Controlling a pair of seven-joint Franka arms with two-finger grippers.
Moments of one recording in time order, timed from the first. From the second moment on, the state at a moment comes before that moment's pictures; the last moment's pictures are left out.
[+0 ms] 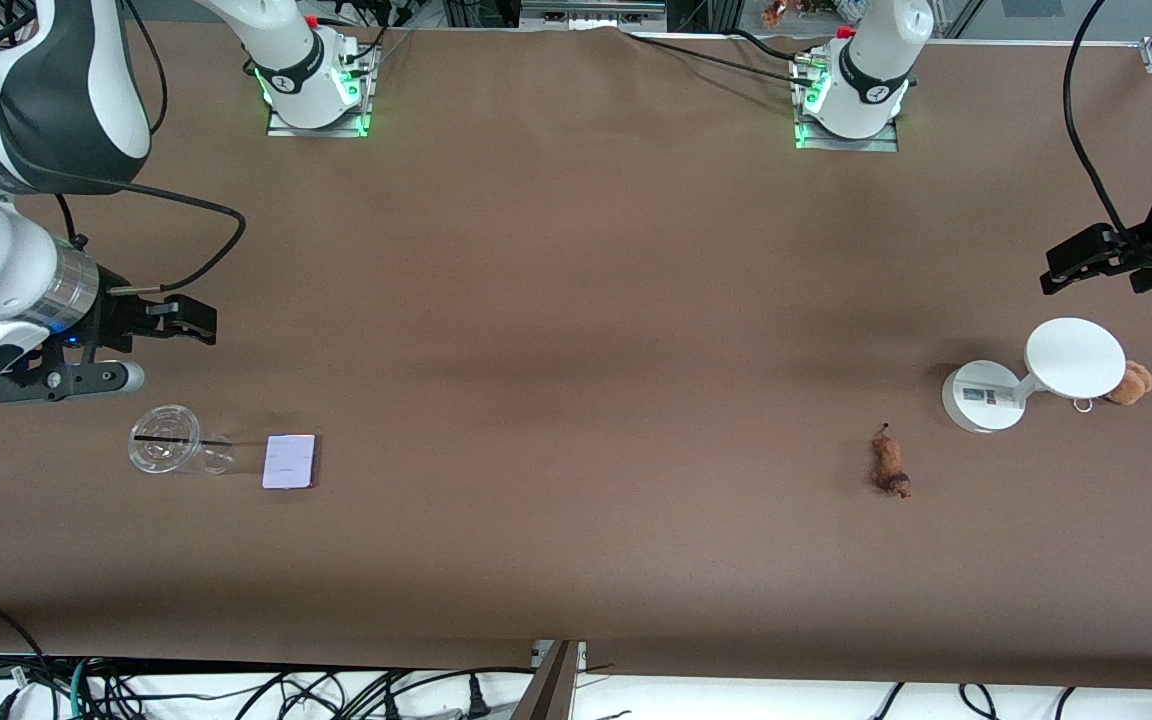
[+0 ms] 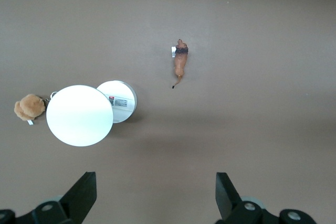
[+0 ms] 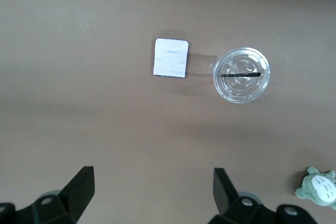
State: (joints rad) left arm -0.10 0.12 0.13 -1.45 -0.03 1.54 -0.04; right arm 0.25 0.33 -0.15 -1.35 0.02 1.60 -0.01
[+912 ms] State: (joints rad) left arm -0.10 0.13 0.13 -1.47 -0.04 1.56 -0.10; right arm 0.13 0.07 -0.05 -1.50 0.00 1.54 -0.02
